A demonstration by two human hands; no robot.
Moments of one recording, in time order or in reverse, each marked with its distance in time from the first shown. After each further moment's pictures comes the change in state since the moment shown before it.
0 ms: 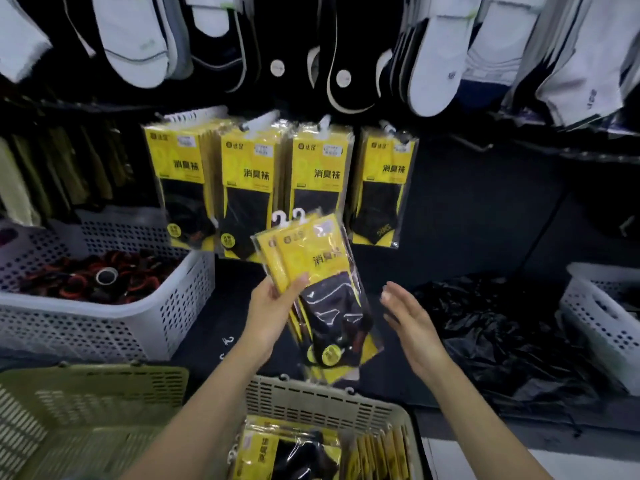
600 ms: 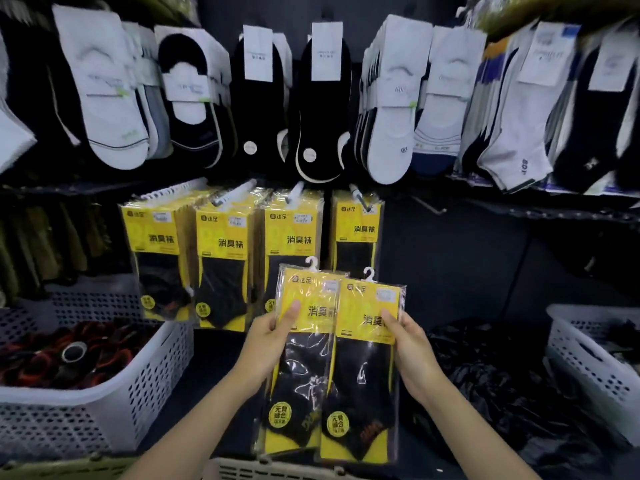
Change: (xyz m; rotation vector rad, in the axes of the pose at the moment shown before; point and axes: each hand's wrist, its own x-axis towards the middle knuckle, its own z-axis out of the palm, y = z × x) left_hand 0.038 0.033 0.031 0.251 -0.171 0.138; right_hand 0.031 -0.059 -0.007 0.121 0.029 -0.109
